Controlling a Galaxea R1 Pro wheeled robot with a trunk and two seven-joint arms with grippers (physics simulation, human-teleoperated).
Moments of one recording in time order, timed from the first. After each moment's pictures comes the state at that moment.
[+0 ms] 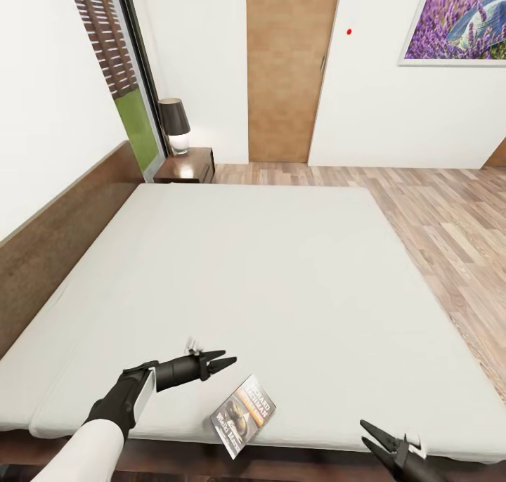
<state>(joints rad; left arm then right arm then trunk) -0.64 -0.02 0.27 -0.57 -0.09 0.26 -1.24 -0.25 -0.27 -0.32 -0.48 -0.50 0.49 1.27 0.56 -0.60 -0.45</state>
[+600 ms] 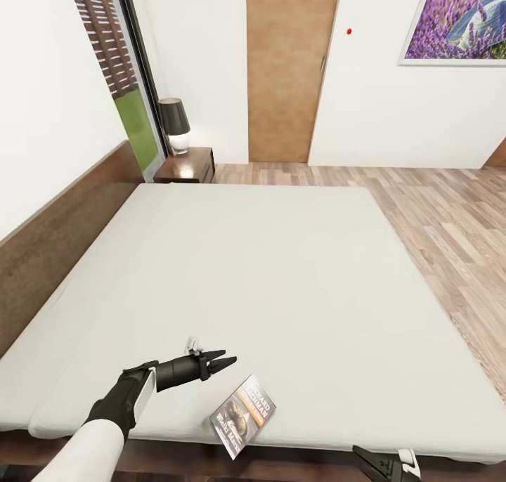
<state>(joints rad) -0.64 -0.02 0.27 -0.57 -0.09 0.26 -1.24 -0.25 -0.27 -0.32 -0.42 -0.33 0.49 1.27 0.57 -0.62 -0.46</state>
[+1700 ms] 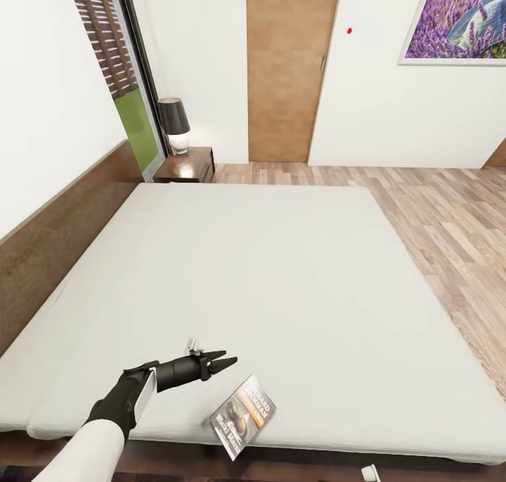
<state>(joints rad) -0.64 -0.03 0.27 -0.57 -0.09 0.26 -1.24 -0.25 -0.16 -0.29 -0.42 -0.09 0.49 1.27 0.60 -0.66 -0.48</state>
